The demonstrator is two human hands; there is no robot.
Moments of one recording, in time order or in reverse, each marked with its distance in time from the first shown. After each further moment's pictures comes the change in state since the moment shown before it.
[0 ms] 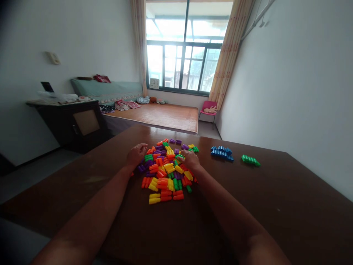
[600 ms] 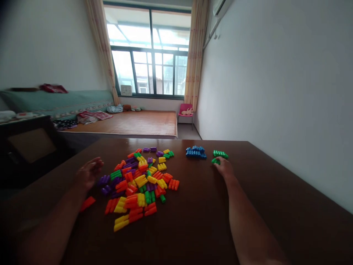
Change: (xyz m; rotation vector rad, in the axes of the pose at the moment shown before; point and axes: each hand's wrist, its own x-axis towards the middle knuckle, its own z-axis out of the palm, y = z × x) left_hand 0.023 -0.001 -0.025 -0.771 0.107 -0.497; right_hand -0.116 0.241 -0.134 -0.240 0.276 0.563
